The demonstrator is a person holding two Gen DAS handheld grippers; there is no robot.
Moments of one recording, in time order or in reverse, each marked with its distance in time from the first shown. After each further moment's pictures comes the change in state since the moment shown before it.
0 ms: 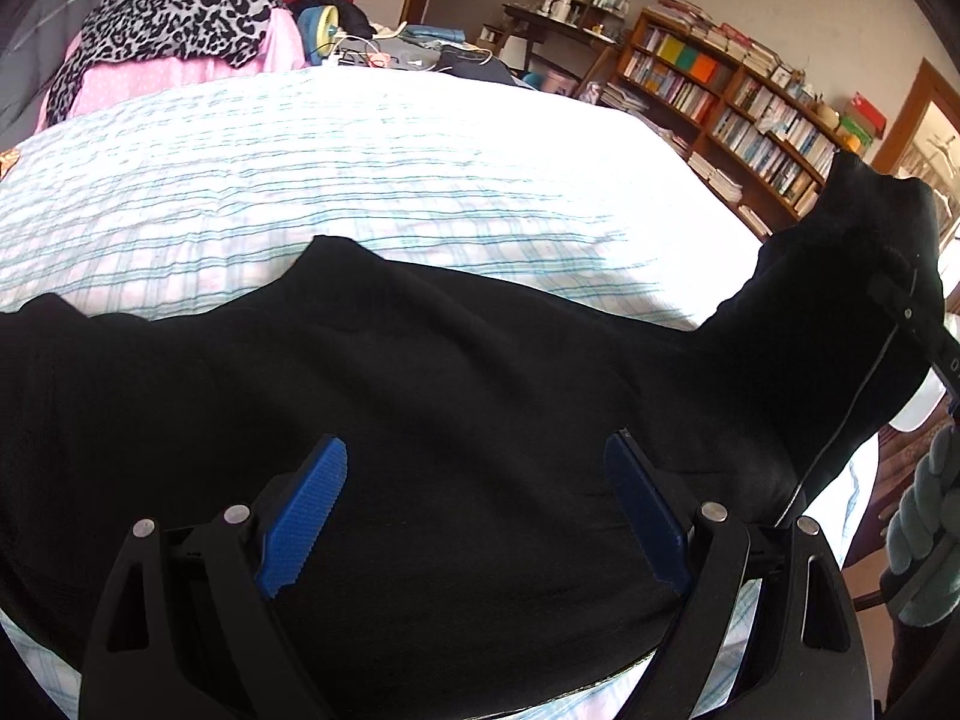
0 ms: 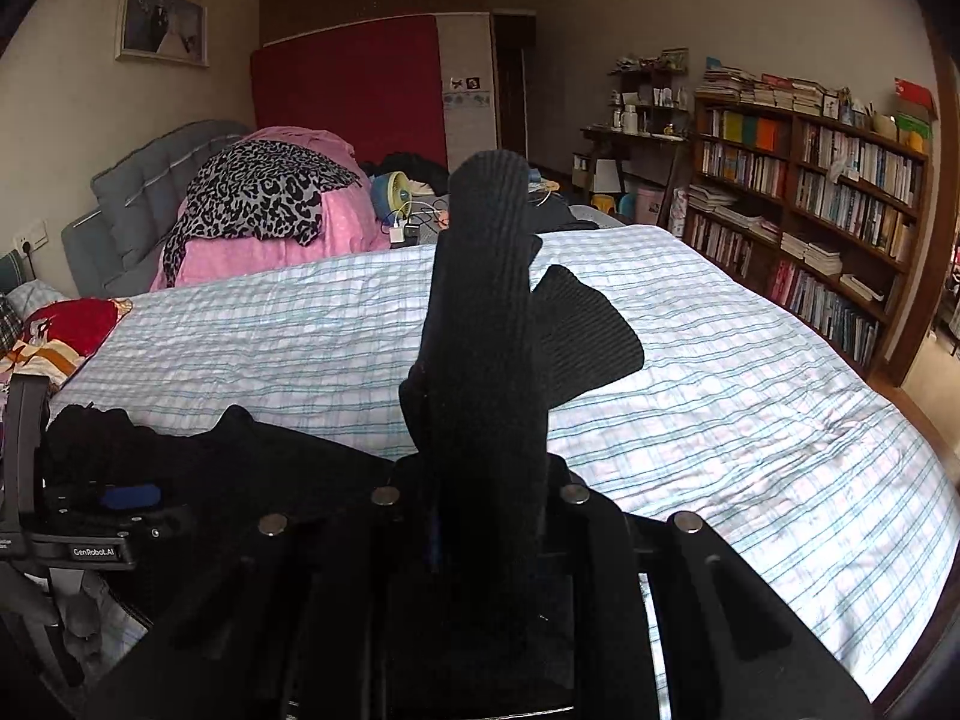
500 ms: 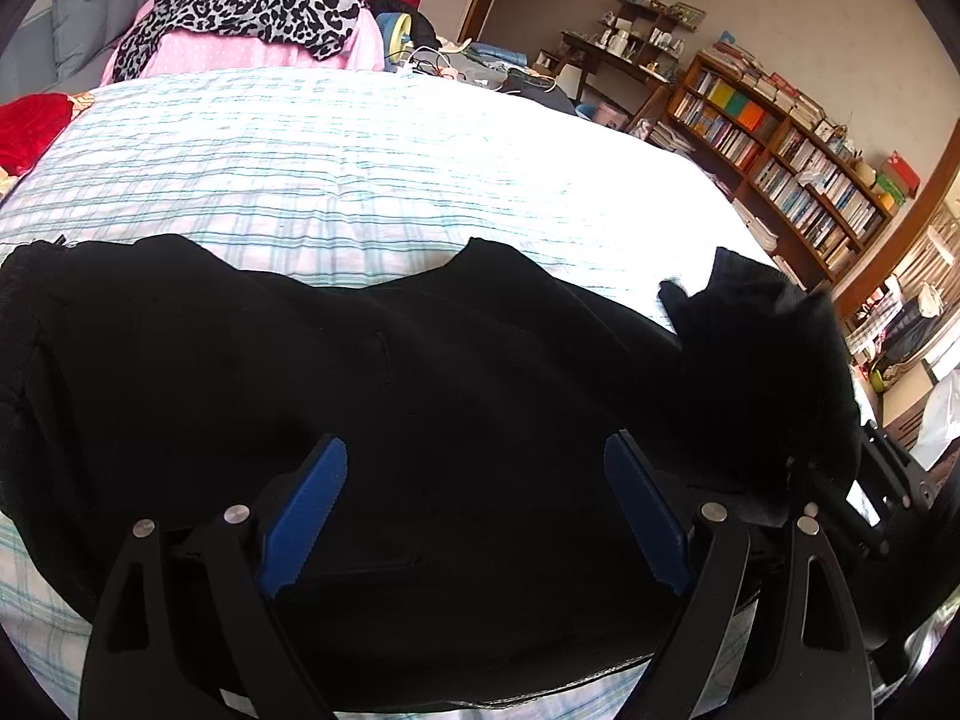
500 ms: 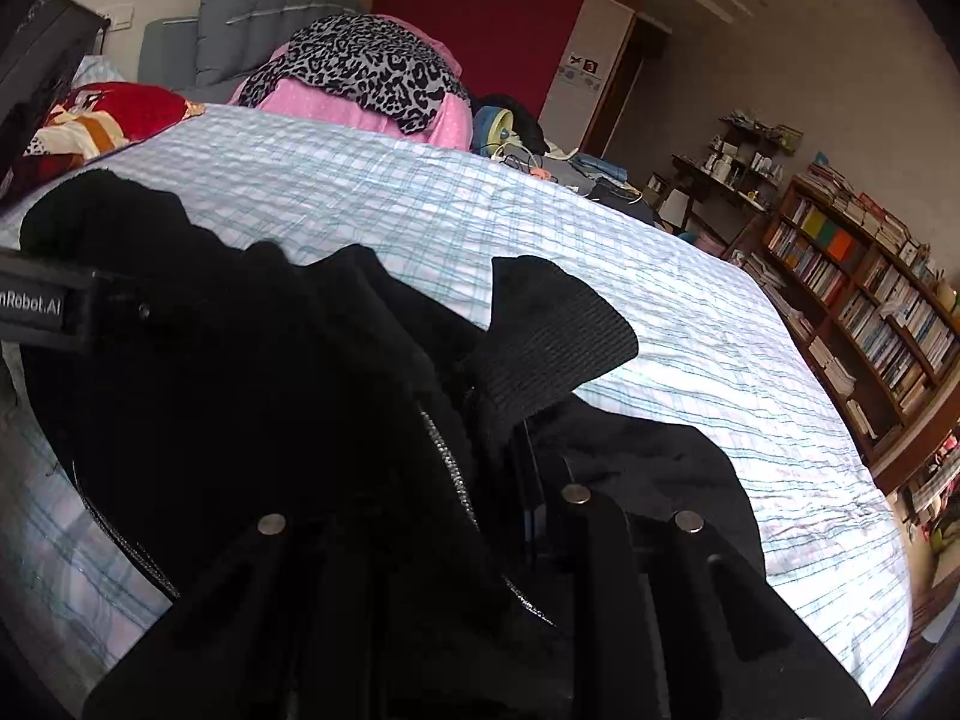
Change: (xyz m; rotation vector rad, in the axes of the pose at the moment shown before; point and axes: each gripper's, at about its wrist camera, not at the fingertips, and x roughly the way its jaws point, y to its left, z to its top) left arm -0.033 0.067 -0.013 -0.111 -0.052 0.056; right arm 0.064 0.167 -0.089 -0.415 0.110 -0.023
